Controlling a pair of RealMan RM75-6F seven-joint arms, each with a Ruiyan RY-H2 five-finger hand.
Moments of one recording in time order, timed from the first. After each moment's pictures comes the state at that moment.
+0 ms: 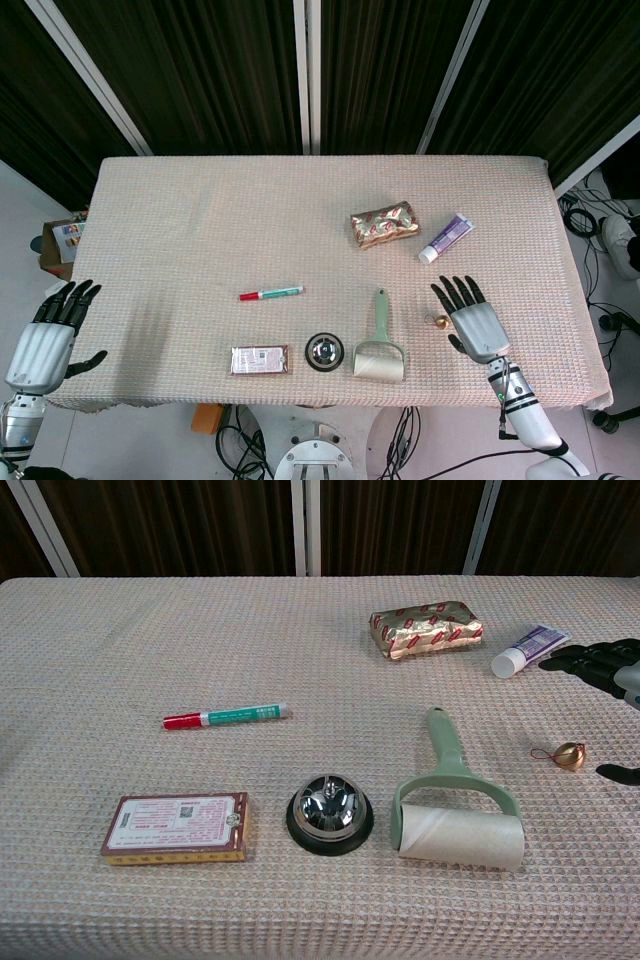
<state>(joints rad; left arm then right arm) -0.06 -1.18 0.02 -1.54 1.62 1.54 0.06 0.29 -1.45 0.05 -1.46 -1.51 1.18 -0.40</state>
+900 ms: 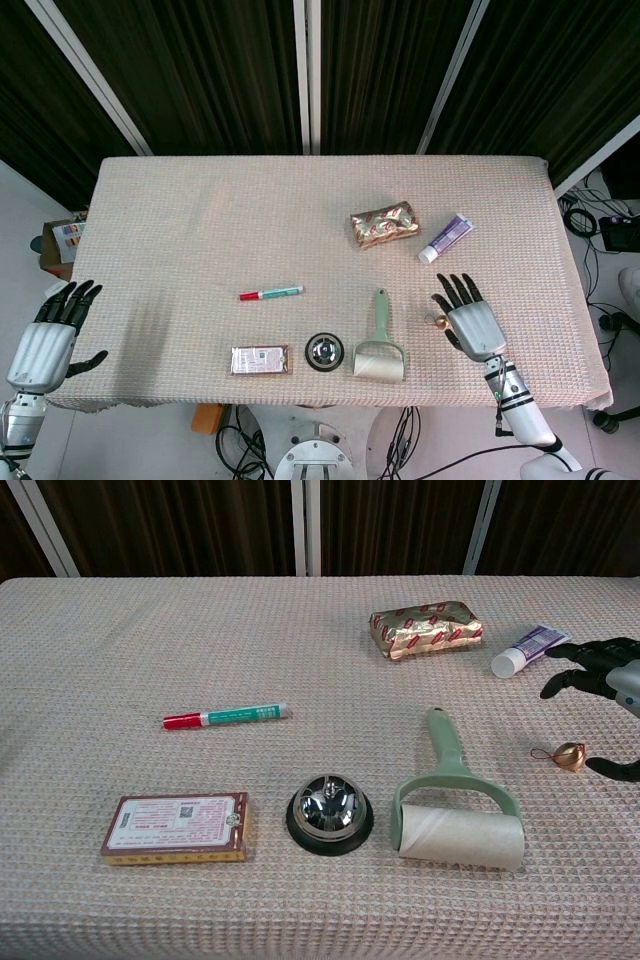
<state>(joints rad) -0.07 -1.18 0.02 -1.53 1.61 1.53 0.06 0.31 -1.52 0.03 -1.36 -1.53 1.23 -0.36</state>
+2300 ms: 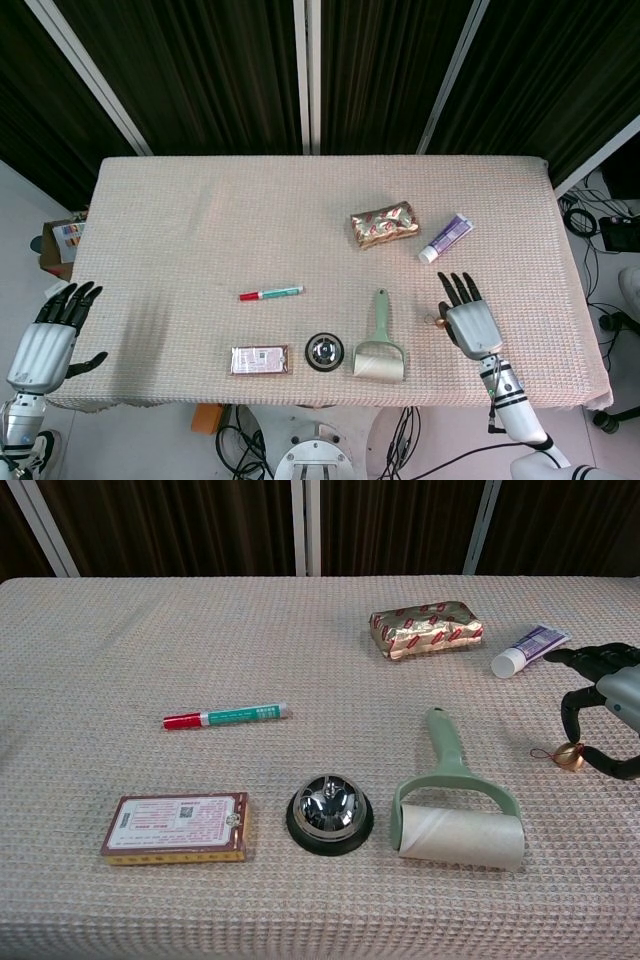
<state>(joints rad) -0.07 -1.19 0.02 -1.51 1.61 1.52 0.05 0.31 -1.58 0.03 -1.30 -1.50 1.25 -0.40</state>
